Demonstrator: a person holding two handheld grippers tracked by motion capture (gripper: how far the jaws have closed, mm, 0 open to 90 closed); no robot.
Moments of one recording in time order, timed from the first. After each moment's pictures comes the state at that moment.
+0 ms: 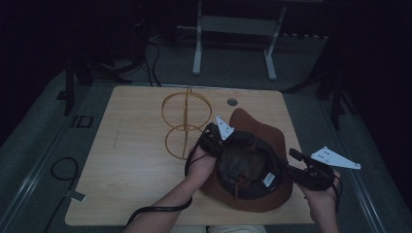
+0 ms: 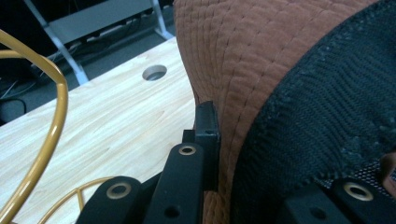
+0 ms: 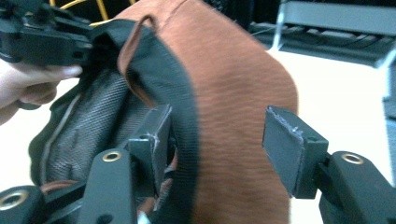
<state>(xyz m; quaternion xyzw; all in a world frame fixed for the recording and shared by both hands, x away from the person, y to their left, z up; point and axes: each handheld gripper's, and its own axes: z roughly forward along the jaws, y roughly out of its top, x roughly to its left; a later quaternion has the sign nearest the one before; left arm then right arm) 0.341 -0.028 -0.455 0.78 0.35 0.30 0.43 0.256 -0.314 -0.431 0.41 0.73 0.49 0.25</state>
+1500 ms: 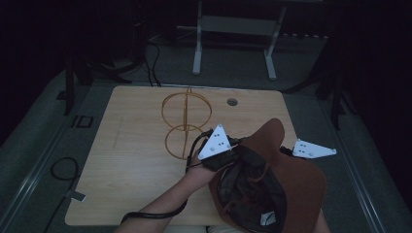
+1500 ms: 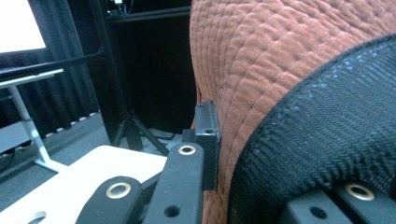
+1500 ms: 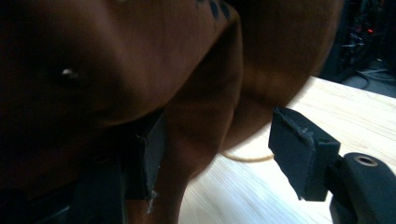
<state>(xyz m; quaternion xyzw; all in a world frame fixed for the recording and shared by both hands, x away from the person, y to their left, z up) 0.284 -0.016 -0.411 0.72 0.13 0.20 0.65 0.281 -0.266 -0.430 0.23 0.75 0.62 0.09</state>
